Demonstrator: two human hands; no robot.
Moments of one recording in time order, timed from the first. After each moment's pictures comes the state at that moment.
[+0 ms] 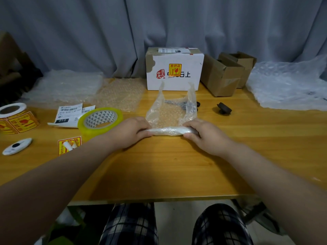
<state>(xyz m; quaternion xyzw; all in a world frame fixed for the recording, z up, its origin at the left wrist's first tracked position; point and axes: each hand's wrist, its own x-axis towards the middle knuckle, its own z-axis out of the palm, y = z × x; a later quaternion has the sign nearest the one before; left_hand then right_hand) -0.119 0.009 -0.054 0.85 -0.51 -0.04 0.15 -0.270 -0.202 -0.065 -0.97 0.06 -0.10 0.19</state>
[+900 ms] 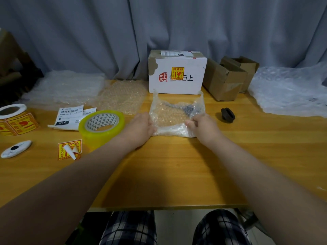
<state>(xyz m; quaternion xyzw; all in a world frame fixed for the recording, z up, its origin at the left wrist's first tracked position) -0.118 -0.021 -0.062 0.91 -0.35 -0.02 0.23 -0.229 -0.200 -0.063 -0.93 0.24 -0.13 0.24</state>
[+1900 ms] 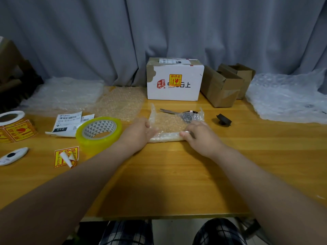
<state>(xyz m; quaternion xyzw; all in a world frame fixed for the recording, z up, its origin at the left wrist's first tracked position) -0.115 -0.029 -0.064 0.90 -0.31 -0.03 0.32 -0.240 -0.205 -0.061 -0.97 0.11 -0.13 0.17</state>
